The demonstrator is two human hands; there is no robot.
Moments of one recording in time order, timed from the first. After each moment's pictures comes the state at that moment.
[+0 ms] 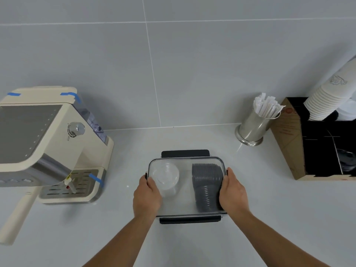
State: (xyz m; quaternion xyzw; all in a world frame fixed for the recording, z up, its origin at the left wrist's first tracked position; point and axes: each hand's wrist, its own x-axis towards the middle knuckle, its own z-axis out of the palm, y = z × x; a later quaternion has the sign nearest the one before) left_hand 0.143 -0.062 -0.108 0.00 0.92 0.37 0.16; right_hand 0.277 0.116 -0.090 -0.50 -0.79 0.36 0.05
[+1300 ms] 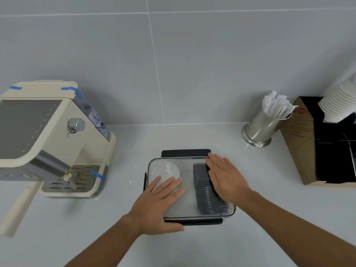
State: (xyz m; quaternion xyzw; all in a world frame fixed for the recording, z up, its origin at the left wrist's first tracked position) left_hand 0.140 -0.091 -0.113 0.61 0.79 0.06 0.08; right_hand 0.247 0.162 -0.103 -0.13 -0.98 0.13 -0.06
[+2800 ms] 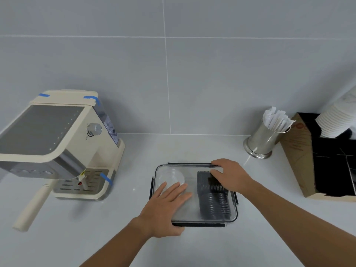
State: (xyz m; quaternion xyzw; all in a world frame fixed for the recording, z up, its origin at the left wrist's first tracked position) left_hand 0.151 -0.085 -0.101 0.56 0.82 0.07 0.15; right_hand 0.223 0.168 -0.051 -0.26 -0.91 0.31 -0.09
